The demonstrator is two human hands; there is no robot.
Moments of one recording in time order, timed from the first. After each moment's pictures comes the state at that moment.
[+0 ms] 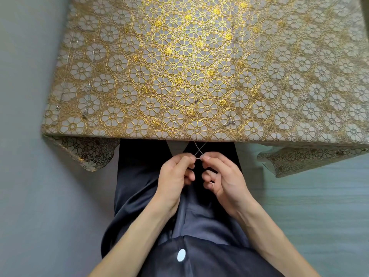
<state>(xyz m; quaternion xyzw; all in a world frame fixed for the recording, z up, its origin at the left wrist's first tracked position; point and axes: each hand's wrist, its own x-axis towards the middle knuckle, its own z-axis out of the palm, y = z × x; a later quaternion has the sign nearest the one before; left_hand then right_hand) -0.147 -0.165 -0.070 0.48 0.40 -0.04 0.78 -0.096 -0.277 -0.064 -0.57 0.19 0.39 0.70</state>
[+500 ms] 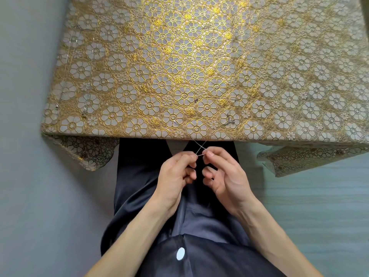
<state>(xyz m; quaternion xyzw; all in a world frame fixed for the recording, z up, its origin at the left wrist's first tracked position) -0.148 -0.163 -0.061 0.45 0.38 -0.05 0.81 -0.096 -0.279 -0.054 -0.52 0.17 0.39 0.74</state>
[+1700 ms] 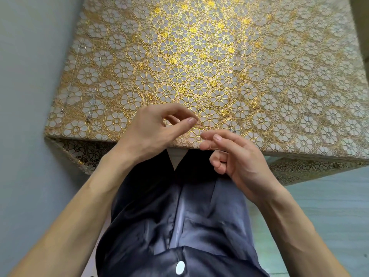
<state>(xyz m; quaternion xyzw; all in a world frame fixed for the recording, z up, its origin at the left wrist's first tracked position) -0.090 -0.067 -0.010 0.85 0.09 0.02 0.52 -0.046 -0.273 -0.010 -0.60 0.01 0.41 0.69</state>
